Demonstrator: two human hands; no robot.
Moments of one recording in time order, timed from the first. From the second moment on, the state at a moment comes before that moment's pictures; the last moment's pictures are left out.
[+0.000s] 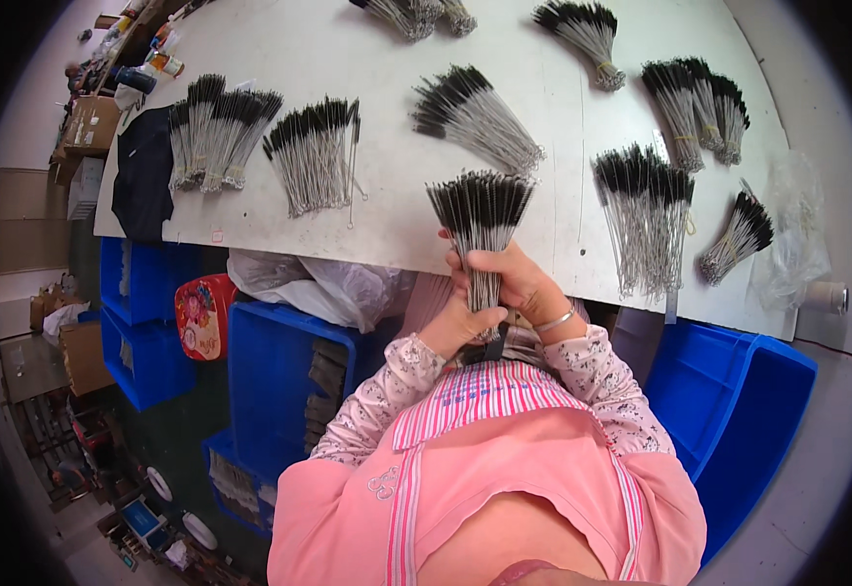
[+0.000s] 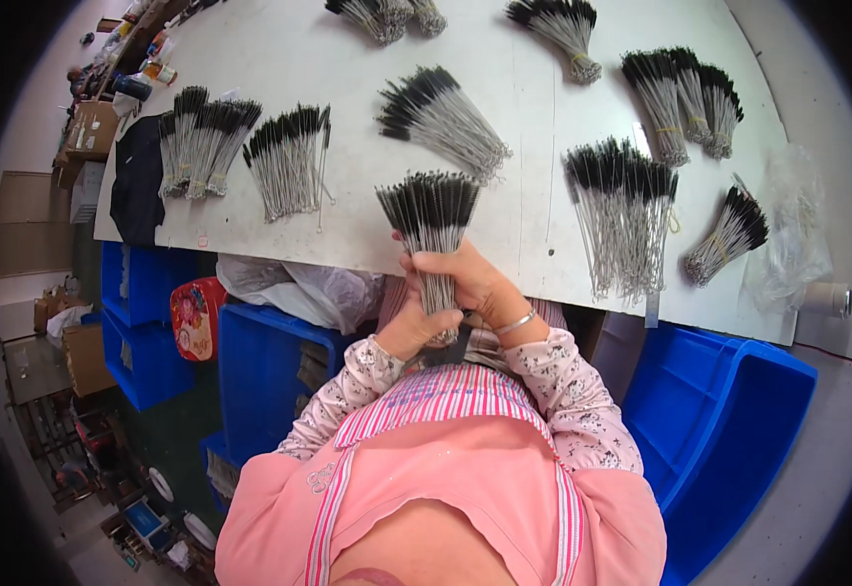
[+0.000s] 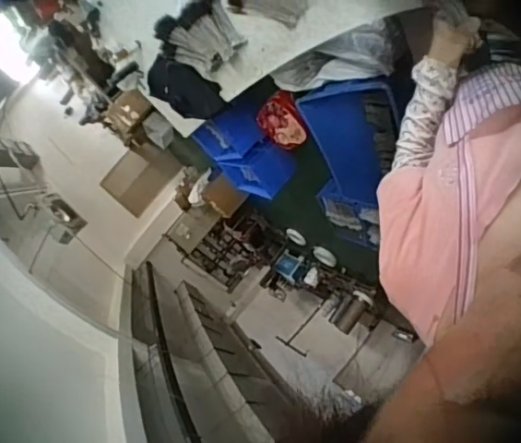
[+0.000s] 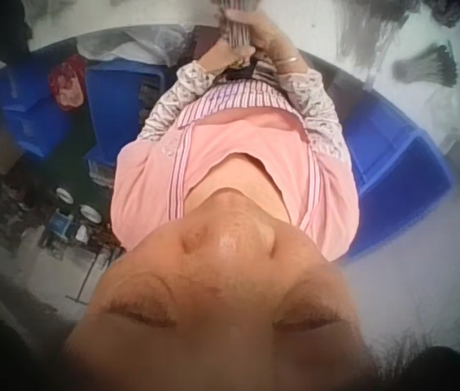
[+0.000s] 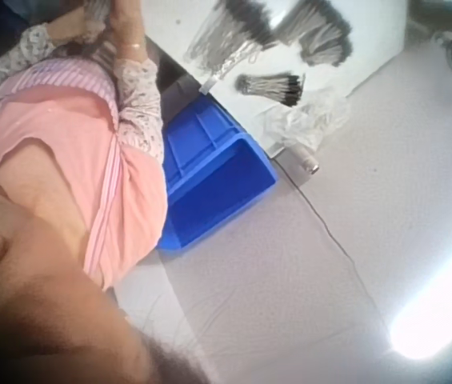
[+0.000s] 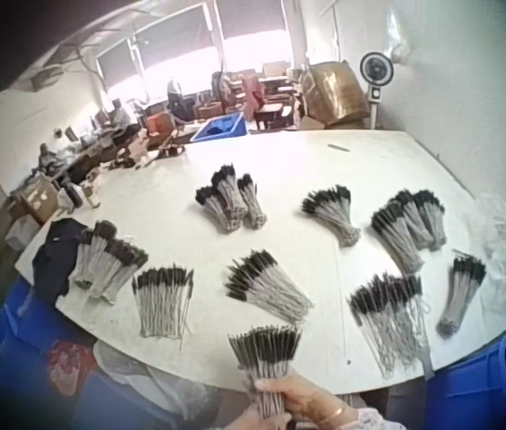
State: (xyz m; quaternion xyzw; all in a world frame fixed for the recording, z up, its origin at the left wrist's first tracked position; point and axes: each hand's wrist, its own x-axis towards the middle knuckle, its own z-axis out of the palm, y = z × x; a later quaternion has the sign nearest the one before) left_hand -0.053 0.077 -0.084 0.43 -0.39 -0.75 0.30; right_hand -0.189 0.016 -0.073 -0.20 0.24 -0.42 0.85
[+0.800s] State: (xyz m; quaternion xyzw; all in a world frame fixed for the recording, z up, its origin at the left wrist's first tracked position) left_hand -0.019 0.055 -0.087 0.47 -0.23 -0.75 0.41; right_hand -0.181 -0.154 -0.069 -0.65 0.75 -0.15 0.07
